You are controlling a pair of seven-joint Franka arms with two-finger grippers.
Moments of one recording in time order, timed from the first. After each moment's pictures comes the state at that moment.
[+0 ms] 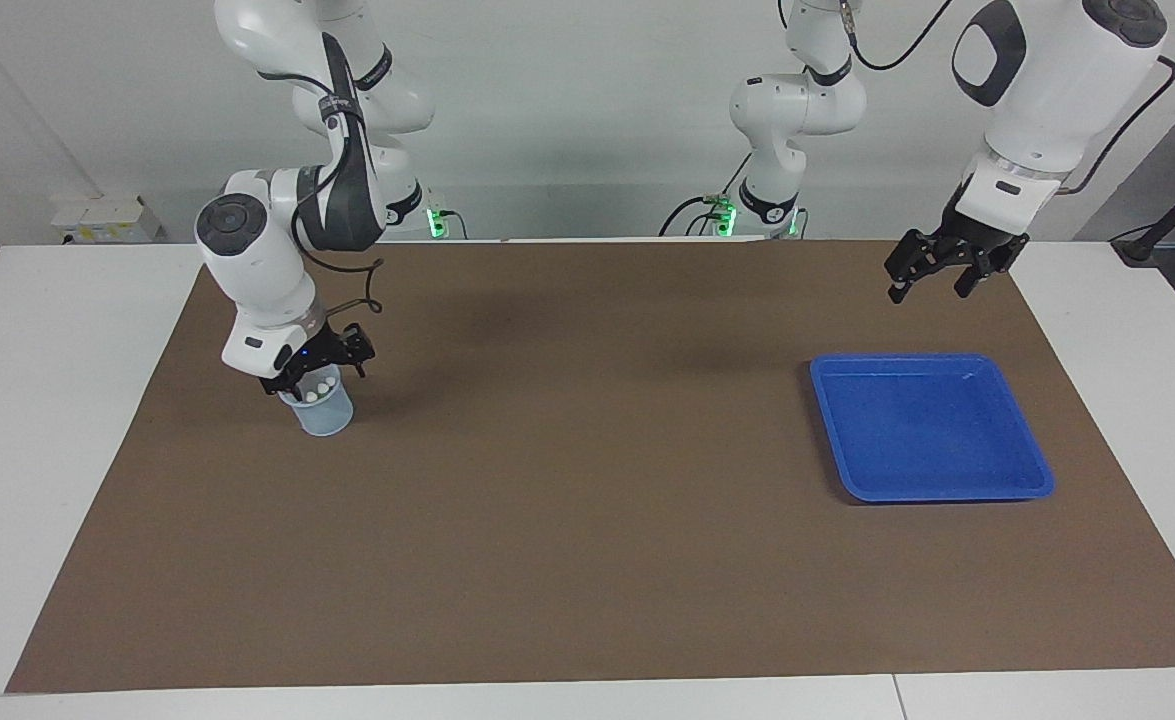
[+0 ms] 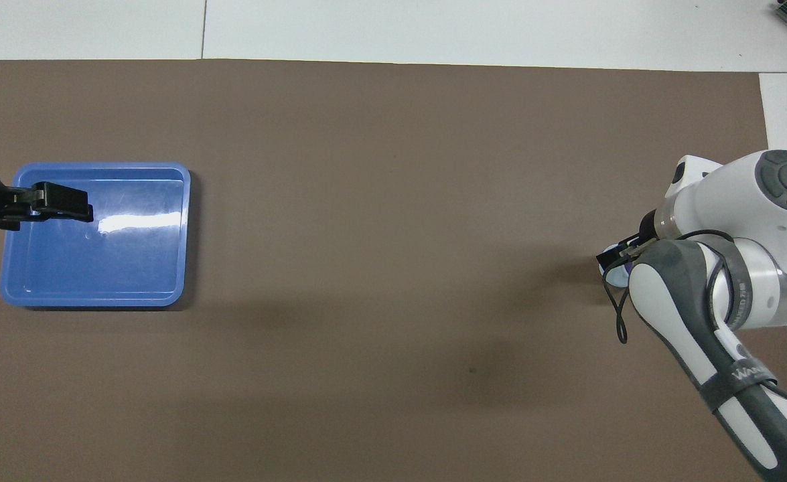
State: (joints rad) left arm -0.08 -0.06 0.03 -1.74 -0.04 1.73 -0.09; right arm 0.00 0.09 0.02 -2.06 -0.05 2.09 -0.37
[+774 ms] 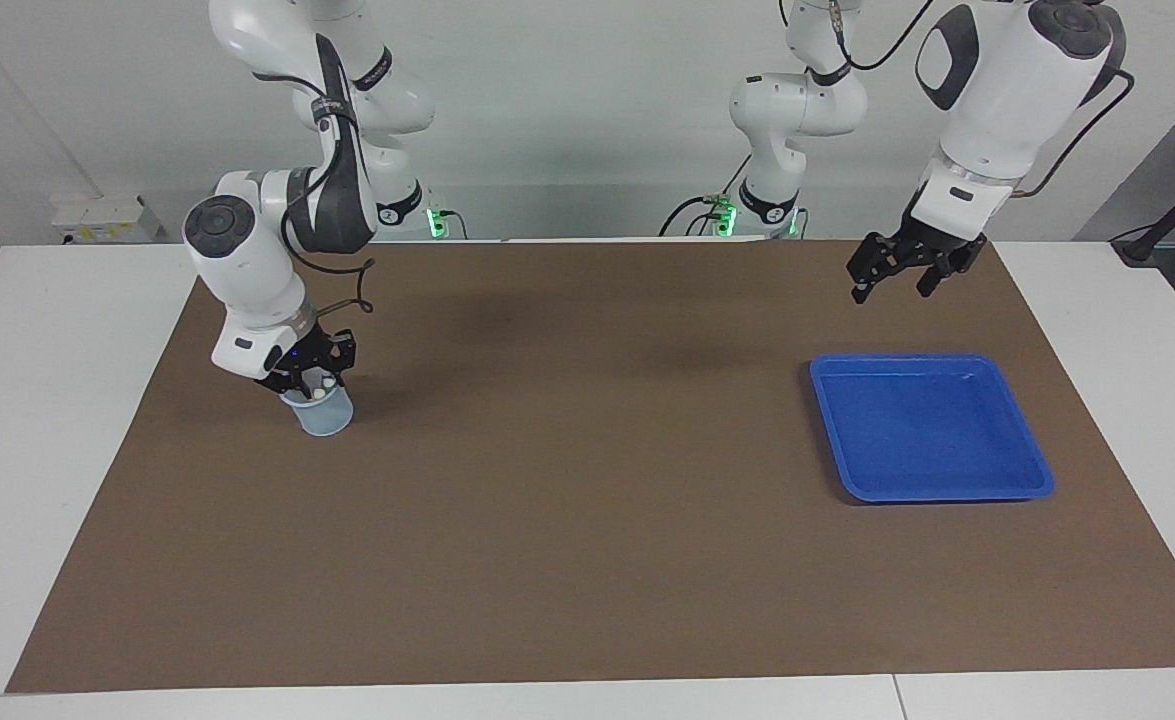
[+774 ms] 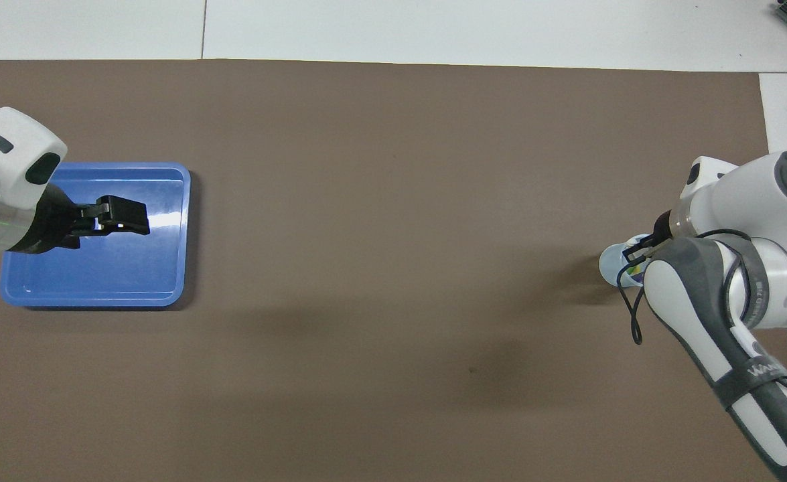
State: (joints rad) left arm -0.17 -0.10 0.02 -1.85 -0.07 1.80 -0.25; right arm -0.03 0.09 0.02 -2.06 -0.05 2.08 -0.40
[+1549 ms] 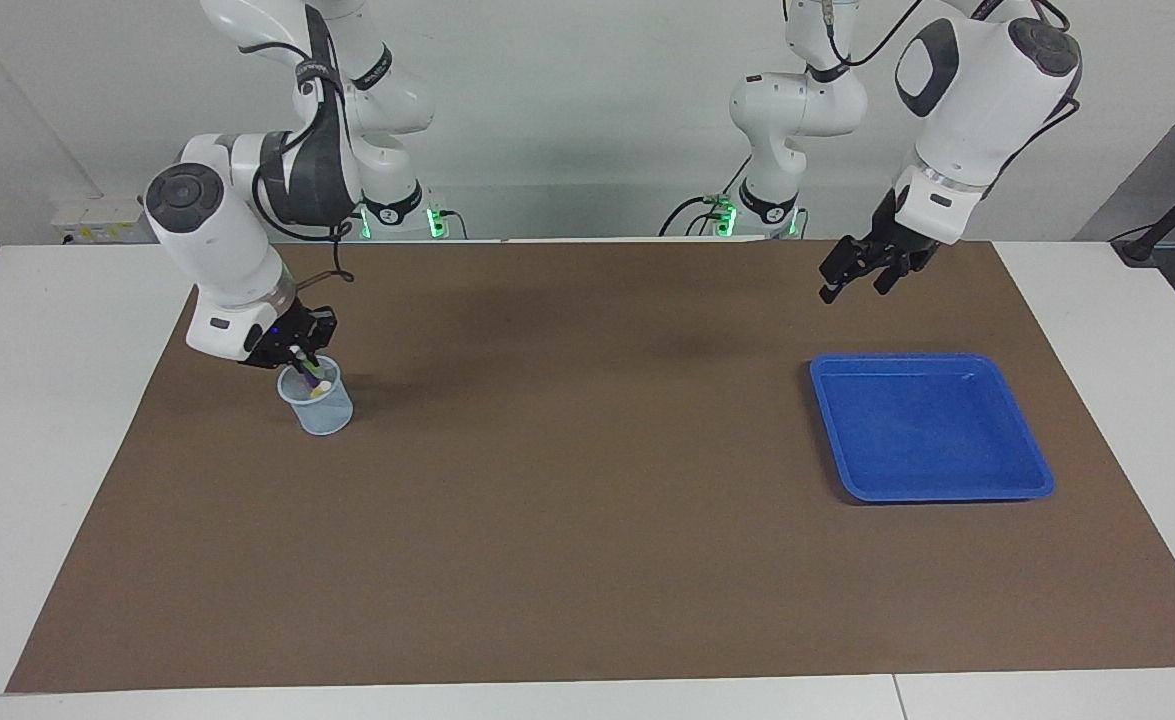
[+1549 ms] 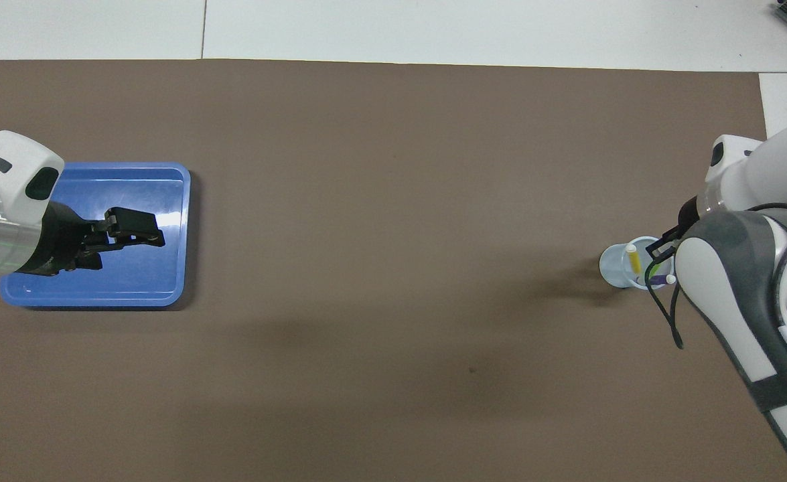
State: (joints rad) left arm -0.16 -0.15 0.03 -1.94 -0.20 1.82 -0.35; right arm -0.03 0.07 0.03 -1.88 -0.06 1.81 -0.47
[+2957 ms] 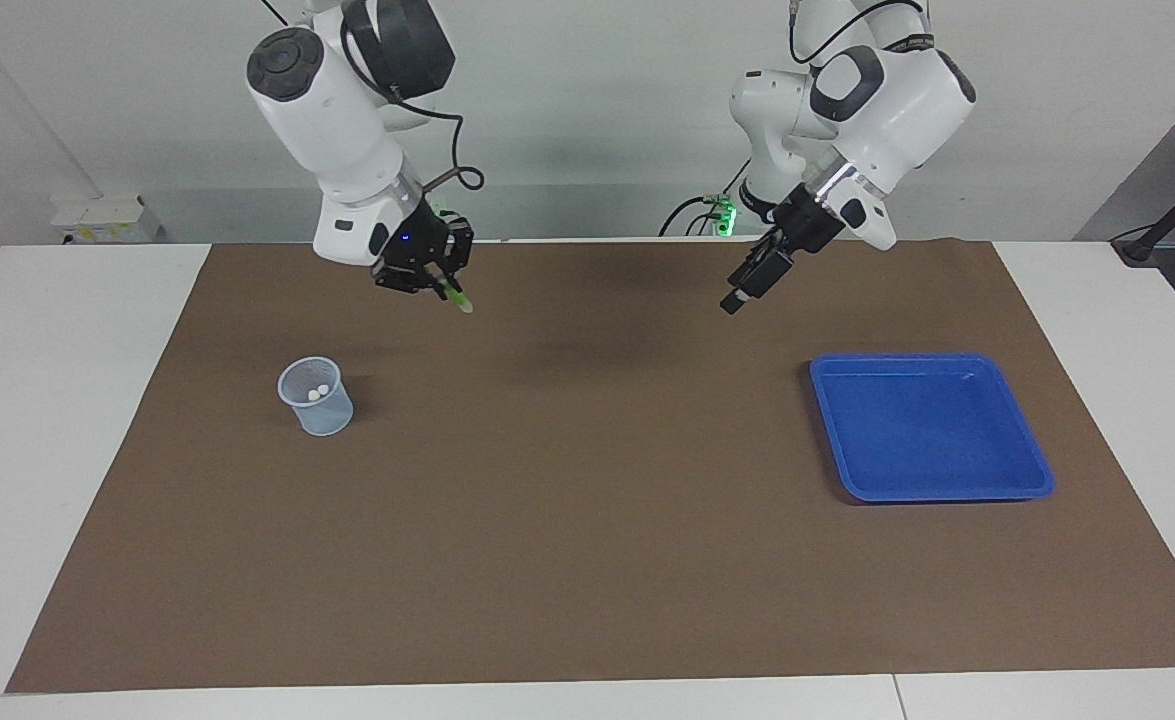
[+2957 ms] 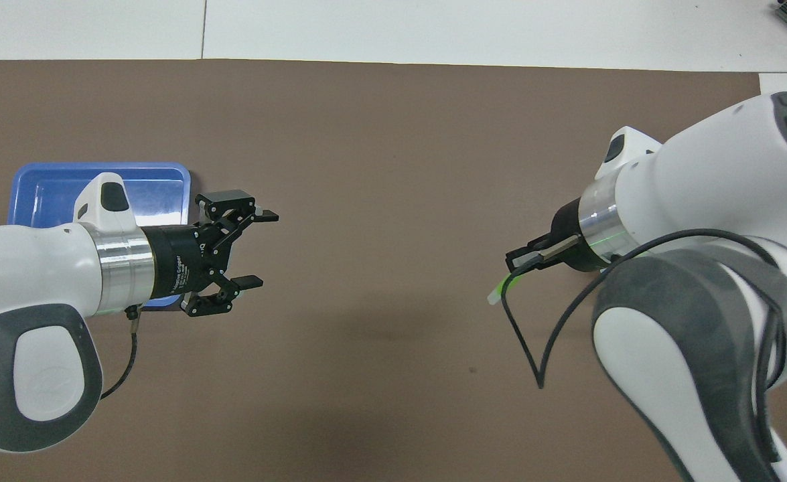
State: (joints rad) left arm -0.39 -0.23 0.02 -2.19 -0.71 2.31 -1.17; right arm 0.27 0.02 0.09 -1.75 0.36 1.81 0.06
